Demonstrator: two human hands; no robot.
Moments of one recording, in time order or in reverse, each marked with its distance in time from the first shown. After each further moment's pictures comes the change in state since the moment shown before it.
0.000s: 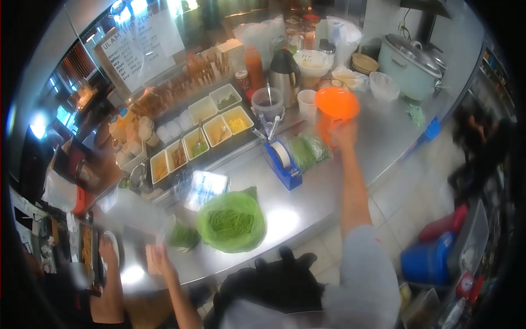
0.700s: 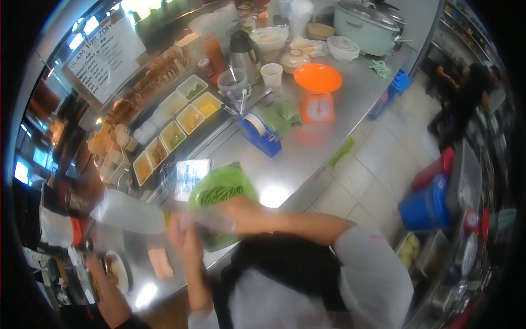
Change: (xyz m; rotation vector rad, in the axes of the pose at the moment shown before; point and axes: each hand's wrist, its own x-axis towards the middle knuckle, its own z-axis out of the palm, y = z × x) left_hand -0.045 0.154 0.097 -0.386 -0.510 0.351; right_hand -0.290 -0.245 -0.087 0.605 -0.966 -0.588
